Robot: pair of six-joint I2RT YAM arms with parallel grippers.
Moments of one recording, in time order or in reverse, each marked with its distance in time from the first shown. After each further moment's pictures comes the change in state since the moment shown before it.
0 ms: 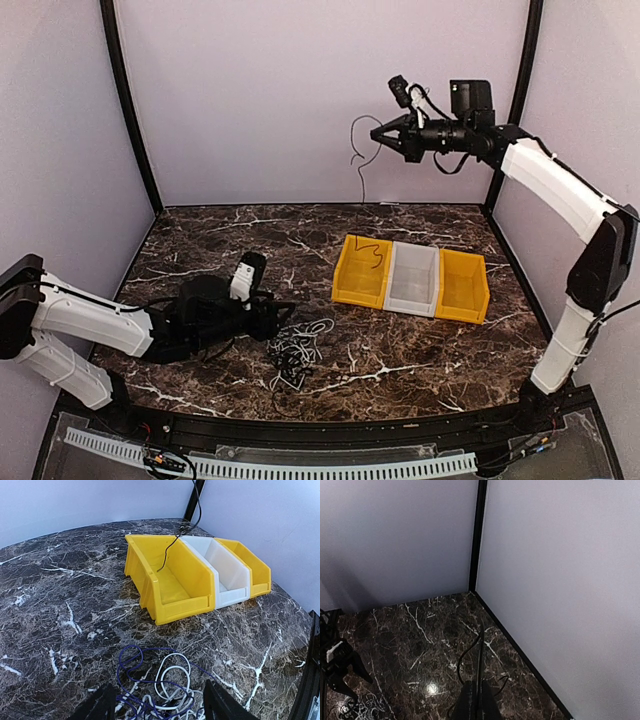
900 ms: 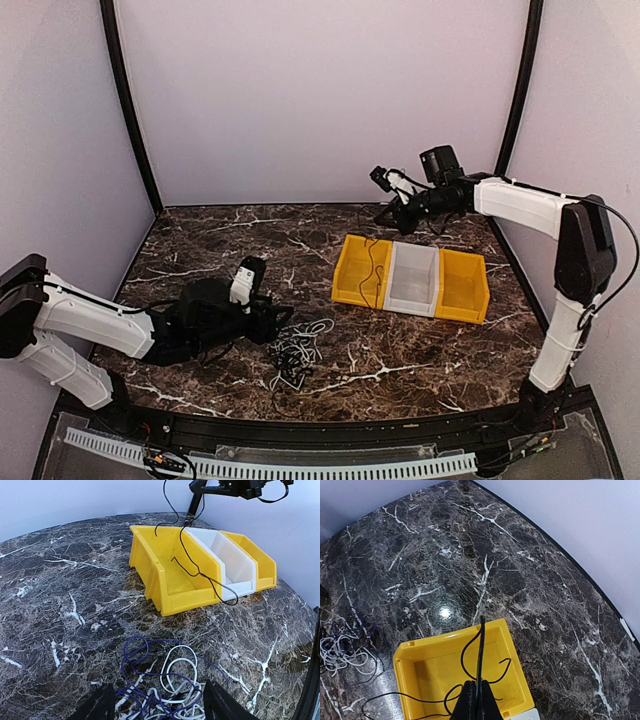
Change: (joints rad) left arm 0.000 0.012 -0.021 0.001 -0.013 -0.006; right arm 0.003 0.053 -0.425 -0.047 0.166 -0.142
